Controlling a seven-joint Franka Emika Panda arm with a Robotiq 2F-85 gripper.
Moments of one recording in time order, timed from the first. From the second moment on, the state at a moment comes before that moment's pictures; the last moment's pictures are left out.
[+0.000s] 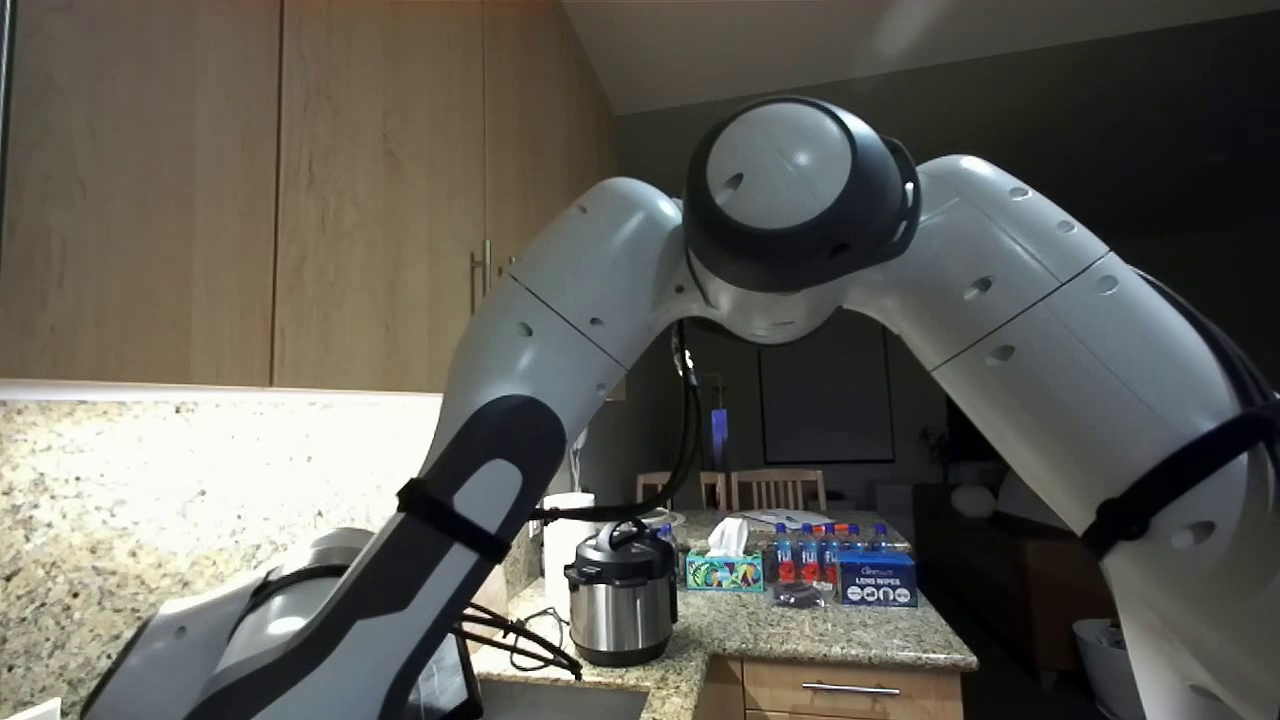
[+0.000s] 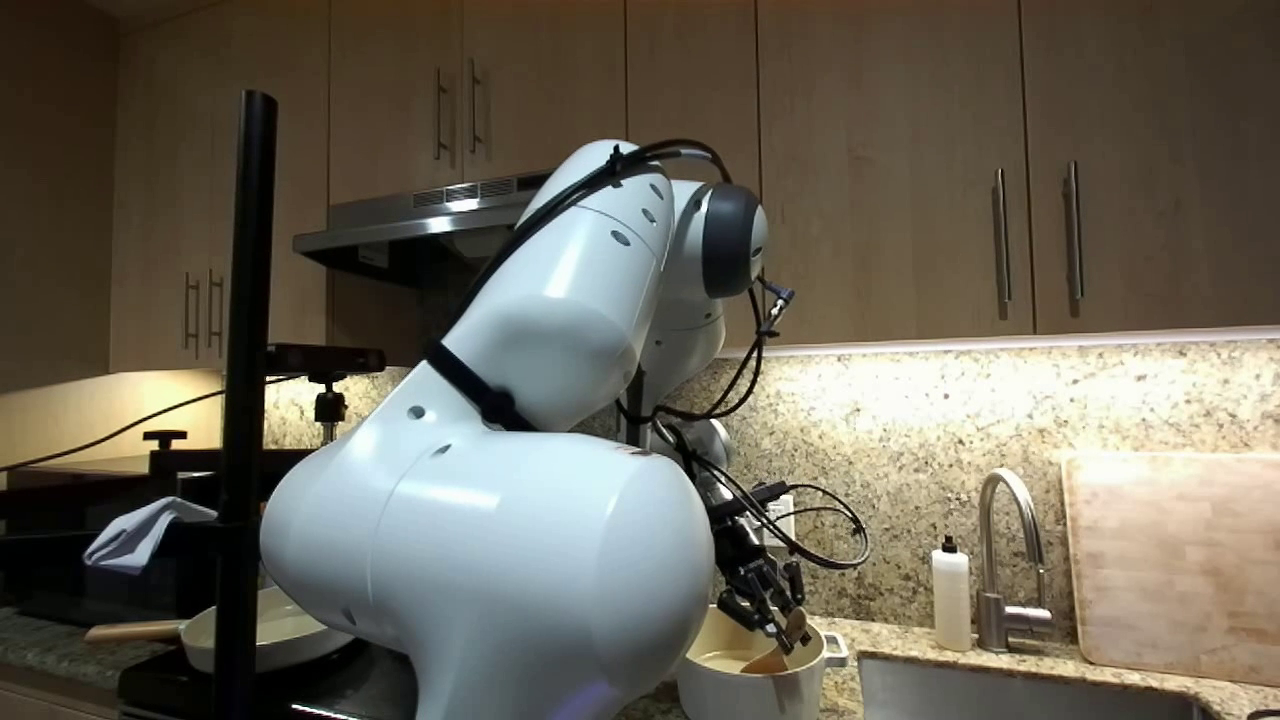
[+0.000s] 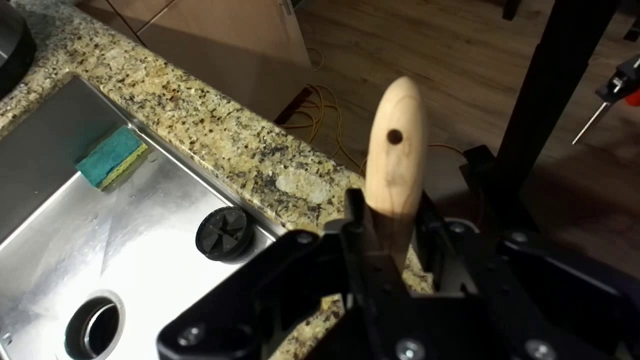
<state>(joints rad) 0.44 0.57 0.24 -1.86 -0.74 1.67 -0.14</state>
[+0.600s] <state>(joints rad) 0.48 0.56 0.31 -1.86 -0.76 1.62 -0.17</state>
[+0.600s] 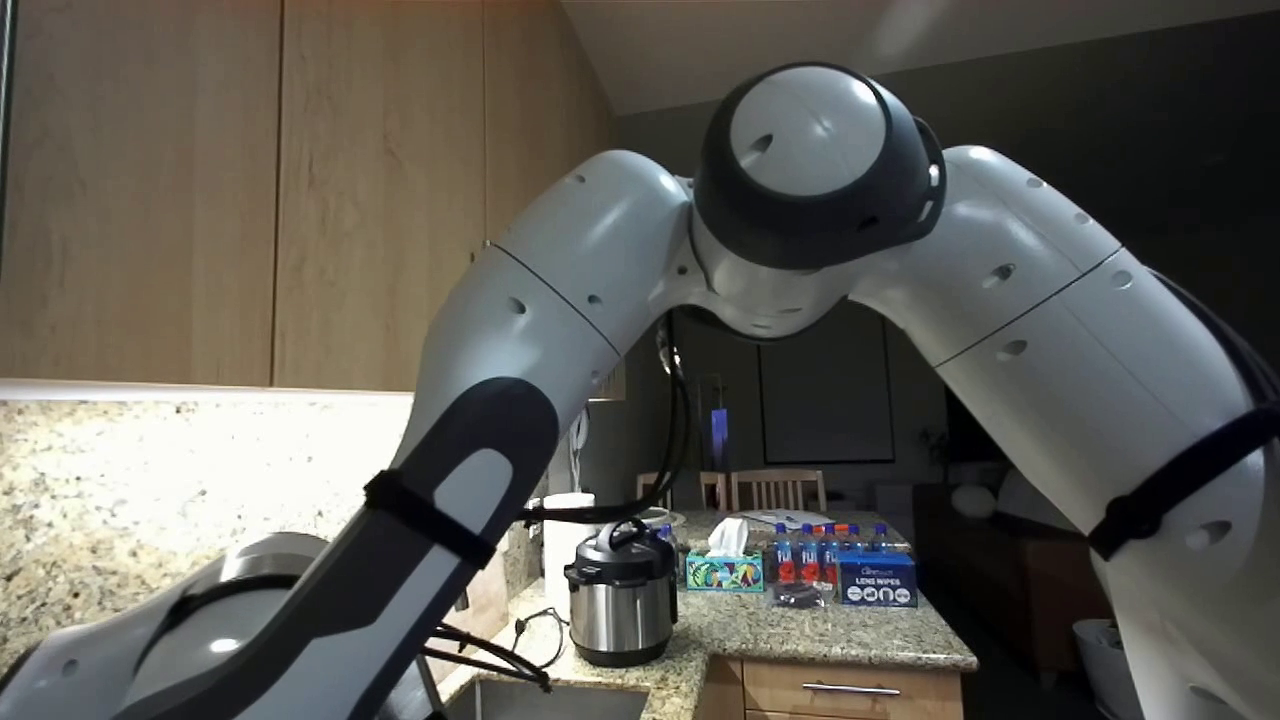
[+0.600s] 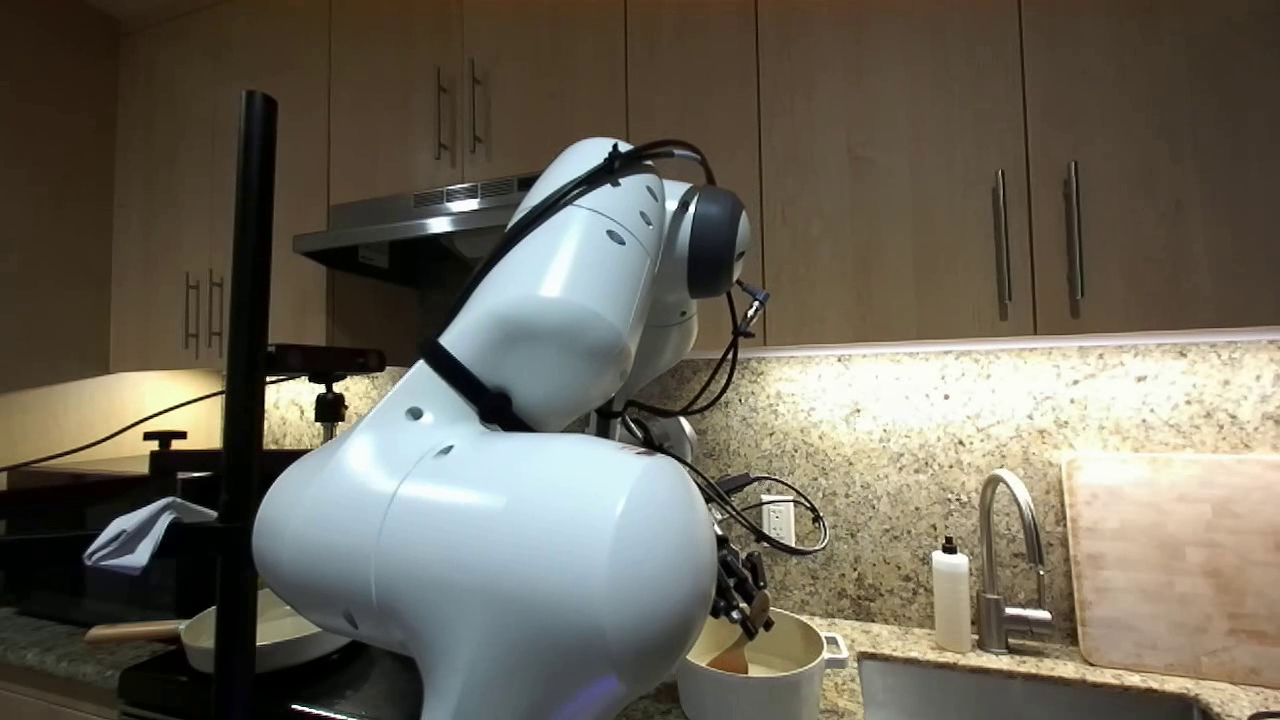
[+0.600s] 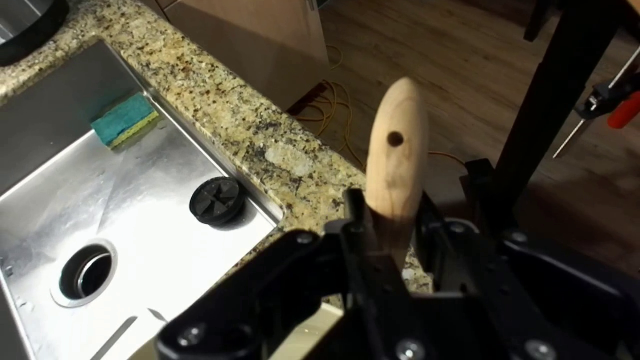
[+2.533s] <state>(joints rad) 0.48 0.64 0.32 -1.74 -0.78 1.57 -0.18</state>
